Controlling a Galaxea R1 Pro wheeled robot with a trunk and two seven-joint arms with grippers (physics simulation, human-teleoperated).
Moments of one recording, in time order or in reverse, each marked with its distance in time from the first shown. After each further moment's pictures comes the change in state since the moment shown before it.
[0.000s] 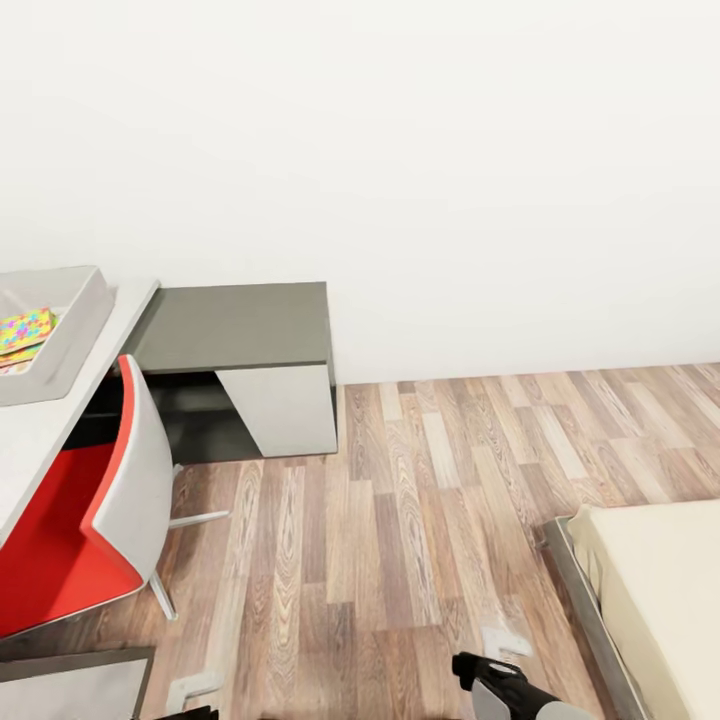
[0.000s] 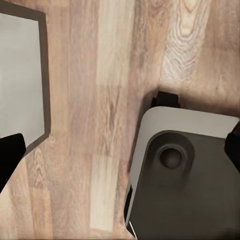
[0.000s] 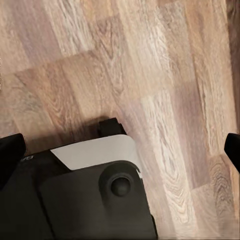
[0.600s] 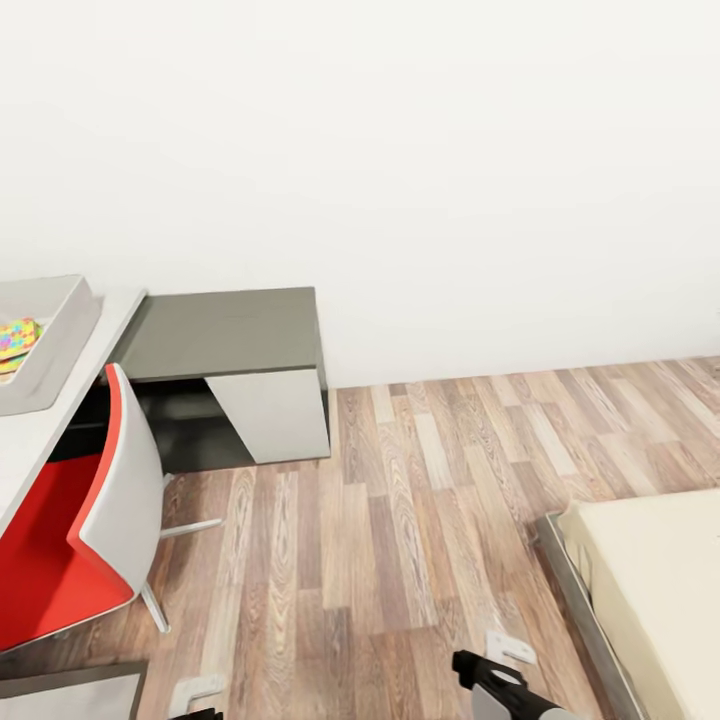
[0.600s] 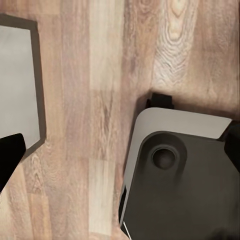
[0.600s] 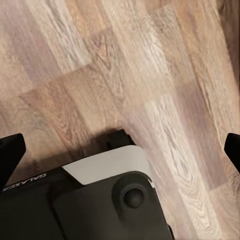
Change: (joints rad) left arm 0.003 -0.013 0.000 0.000 0.001 0.000 0.002; right arm 0.014 0.004 -0.005 -0.003 -0.072 -0.085 0.002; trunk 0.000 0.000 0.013
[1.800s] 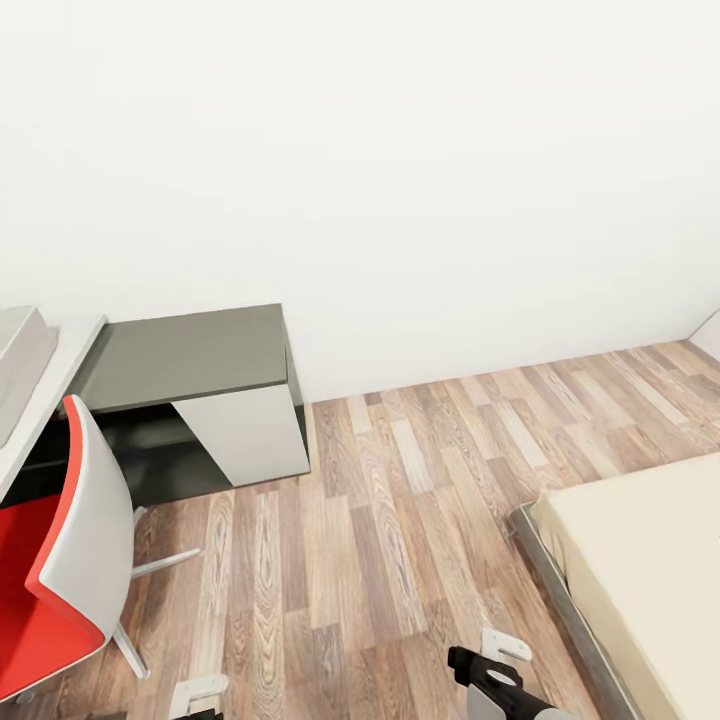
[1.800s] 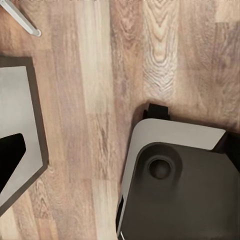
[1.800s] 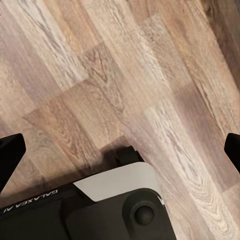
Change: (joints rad) left arm 0.002 -0.001 0.000 0.000 0.000 0.000 -0.001; right arm 0.000 0.013 0.001 0.000 0.004 -0.035 -0.001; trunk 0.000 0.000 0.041
